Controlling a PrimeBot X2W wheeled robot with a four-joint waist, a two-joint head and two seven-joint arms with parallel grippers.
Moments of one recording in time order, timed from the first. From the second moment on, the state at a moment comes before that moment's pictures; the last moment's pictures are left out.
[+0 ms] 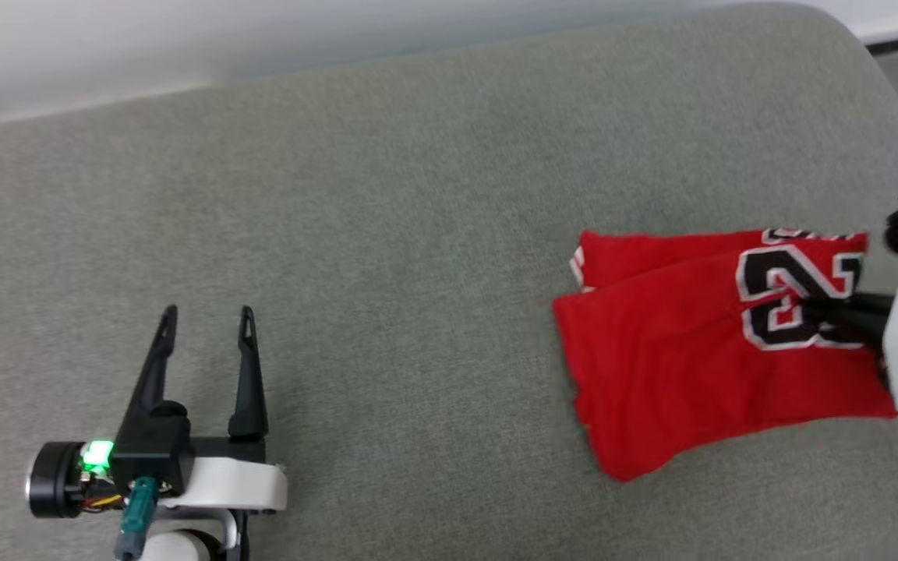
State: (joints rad) left arm -0.04 0.10 -0.05 -0.04 -0.01 0.09 -0.26; right arm -0.66 -0.95 0.77 0.03 1.05 0.13 0.52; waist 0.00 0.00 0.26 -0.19
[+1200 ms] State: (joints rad) left arm -0.12 0.15 -0.06 -0.10 -0.01 0.12 -0.26; right arm -0.90 -0.84 0.41 0.73 0.56 0.13 0.21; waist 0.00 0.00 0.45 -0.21
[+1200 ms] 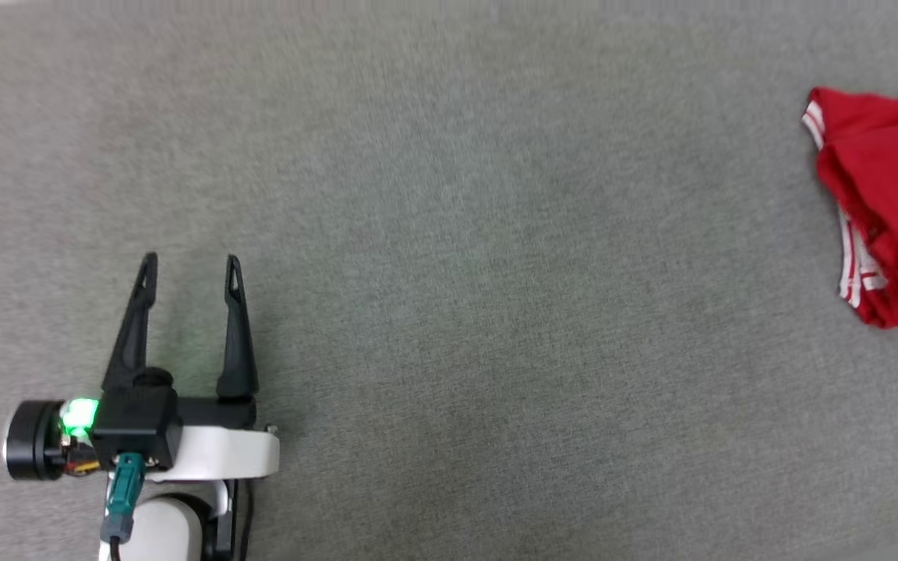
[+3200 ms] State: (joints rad) left arm 0.12 0.06 -0.05 0.00 -0.04 0.06 -0.26; right arm 0.09 -0.06 -0.04 0.03 0.15 0.13 -0.26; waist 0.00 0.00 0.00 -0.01
